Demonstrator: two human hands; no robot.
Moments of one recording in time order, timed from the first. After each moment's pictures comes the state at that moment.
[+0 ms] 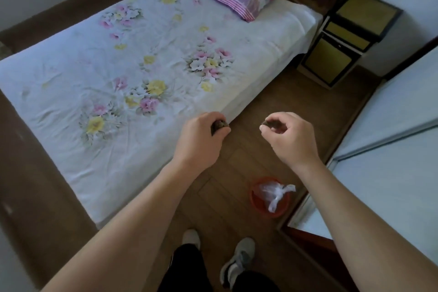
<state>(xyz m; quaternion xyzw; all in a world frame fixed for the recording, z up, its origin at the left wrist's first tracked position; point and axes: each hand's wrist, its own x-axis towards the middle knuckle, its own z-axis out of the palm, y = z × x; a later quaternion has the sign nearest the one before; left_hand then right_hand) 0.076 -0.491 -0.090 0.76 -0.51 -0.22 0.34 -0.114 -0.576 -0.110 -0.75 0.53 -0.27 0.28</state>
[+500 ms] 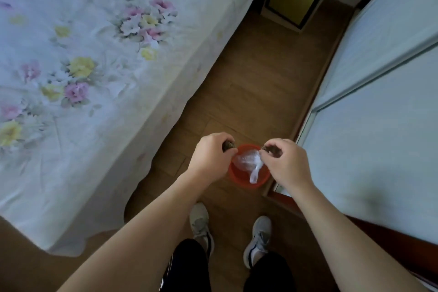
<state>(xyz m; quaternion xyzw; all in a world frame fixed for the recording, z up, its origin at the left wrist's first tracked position) -0.054 -0.548 -0.285 0.70 -0.58 -0.38 0.18 -0.252 -0.560 -0.302 -0.64 0.69 -0.13 0.31</state>
